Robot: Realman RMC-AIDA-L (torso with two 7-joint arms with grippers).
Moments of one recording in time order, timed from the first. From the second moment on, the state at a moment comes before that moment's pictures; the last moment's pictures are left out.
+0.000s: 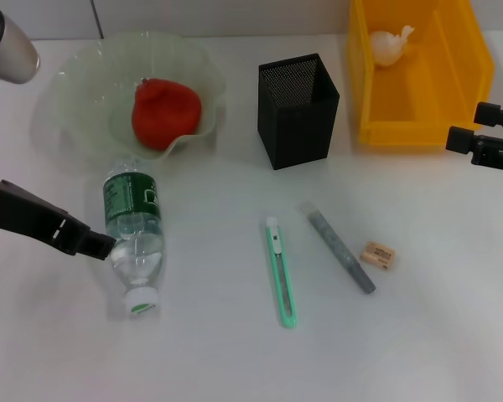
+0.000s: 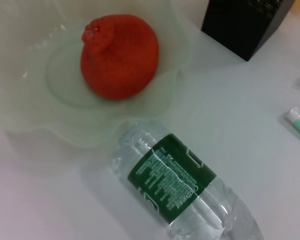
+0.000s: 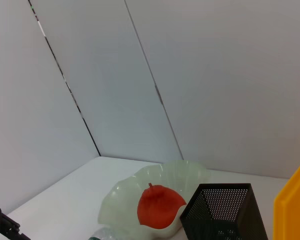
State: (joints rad) left arm -0.31 -2.08 1.46 1.92 2.67 1.79 -2.85; right arm 0.09 2.08 -0.96 -1.31 -1.67 -1.48 1.88
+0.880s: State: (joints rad) left arm -0.27 -2.08 1.57 1.92 2.60 1.80 -2.88; right arm 0.09 2.08 -0.95 -1.32 -1.67 -1.50 1.88
